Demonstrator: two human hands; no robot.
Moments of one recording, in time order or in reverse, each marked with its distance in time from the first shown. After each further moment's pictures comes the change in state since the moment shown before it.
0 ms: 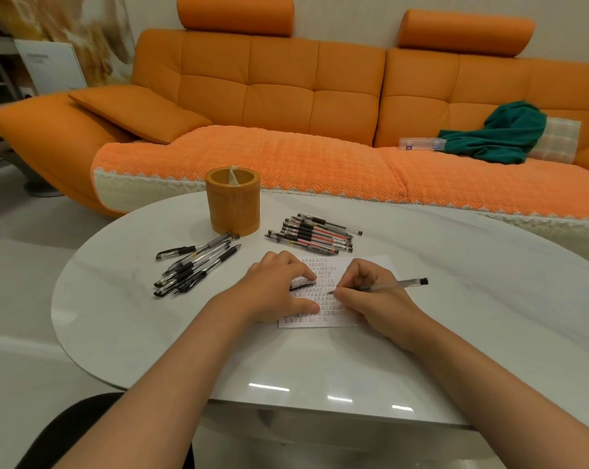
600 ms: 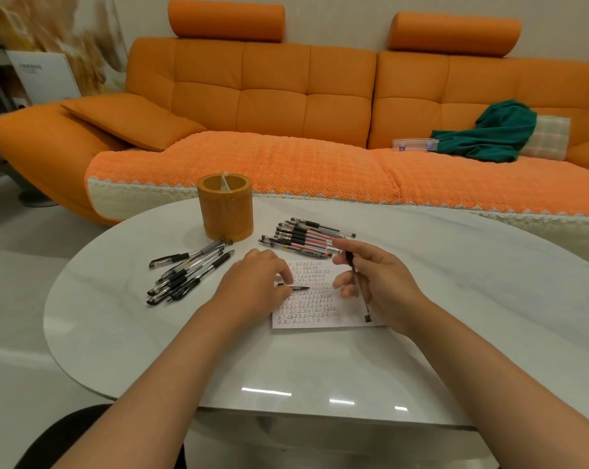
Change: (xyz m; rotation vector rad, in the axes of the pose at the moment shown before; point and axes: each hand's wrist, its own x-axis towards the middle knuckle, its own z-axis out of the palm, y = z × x) left_hand -0.004 -0.002 -0.005 0.066 0.215 -0.063; right_hand 0.017 -0.014 -0.012 0.389 0.133 0.125
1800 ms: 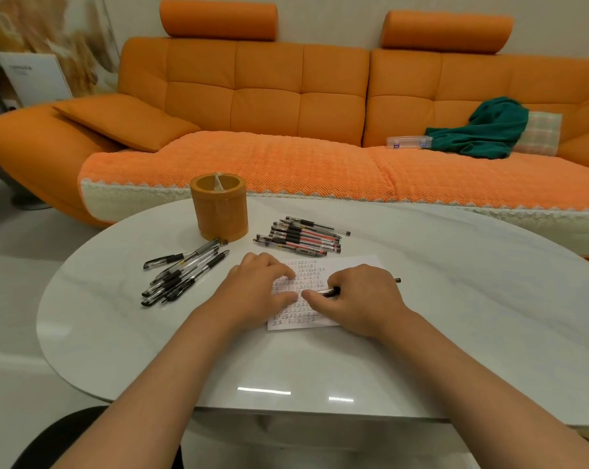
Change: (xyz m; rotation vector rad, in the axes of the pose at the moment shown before) left_hand 0.000 -0.003 0.009 -0.008 -0.081 0.039; right_hand -0.008 0.016 0.010 -1.483 0.041 -0.376
